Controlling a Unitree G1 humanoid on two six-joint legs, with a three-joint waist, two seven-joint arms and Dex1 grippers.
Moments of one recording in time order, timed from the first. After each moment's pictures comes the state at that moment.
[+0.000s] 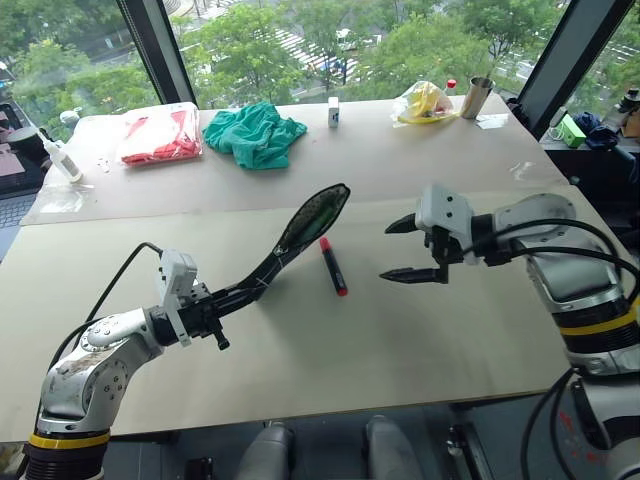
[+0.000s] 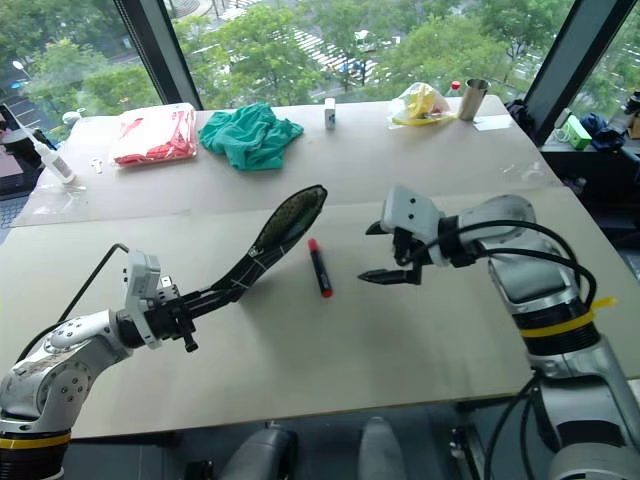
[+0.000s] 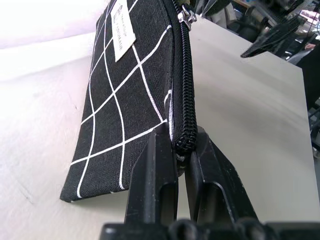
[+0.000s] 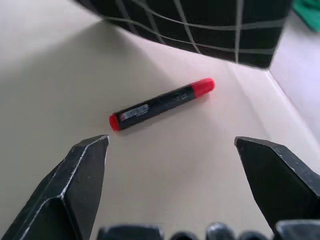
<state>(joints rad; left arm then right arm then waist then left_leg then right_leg) -0.06 0.64 0.22 -0.32 -0.73 0.60 -0.87 -0.73 -0.66 0.19 -0.12 0.22 0.83 1.06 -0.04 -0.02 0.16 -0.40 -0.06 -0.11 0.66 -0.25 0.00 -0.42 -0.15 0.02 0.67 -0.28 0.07</state>
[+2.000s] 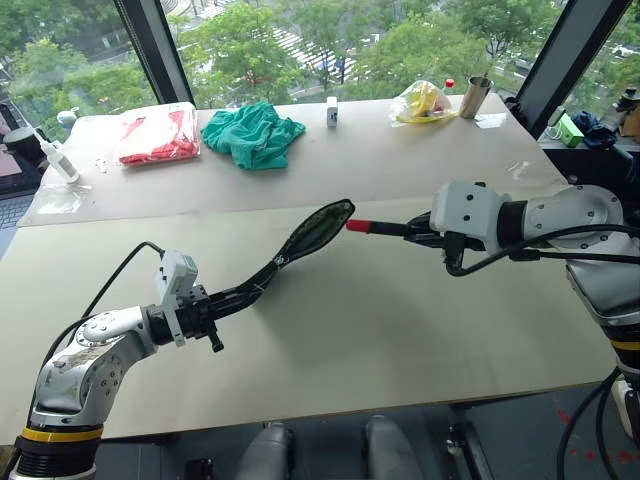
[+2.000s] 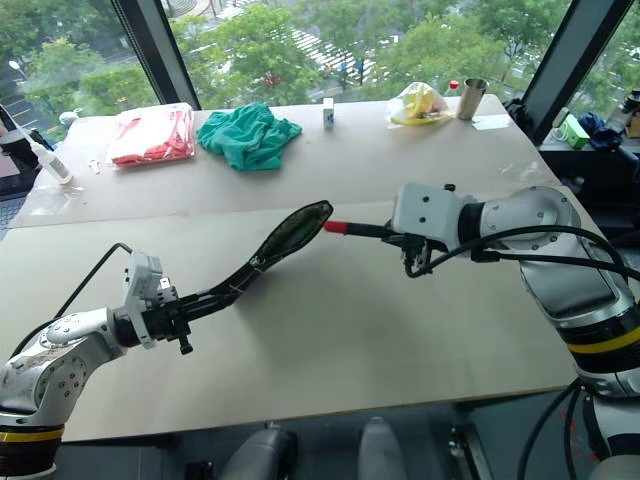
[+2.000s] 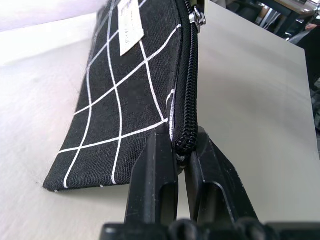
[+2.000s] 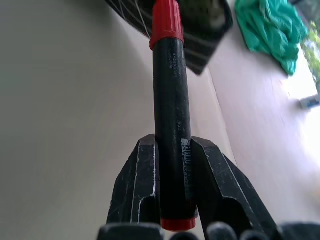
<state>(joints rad) -0.09 0.69 0.17 -0.27 -0.67 0.59 -0.93 -0.79 -0.95 0.26 -0.27 0.13 0.32 1.07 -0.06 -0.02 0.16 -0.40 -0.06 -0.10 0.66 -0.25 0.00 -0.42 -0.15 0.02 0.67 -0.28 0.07</state>
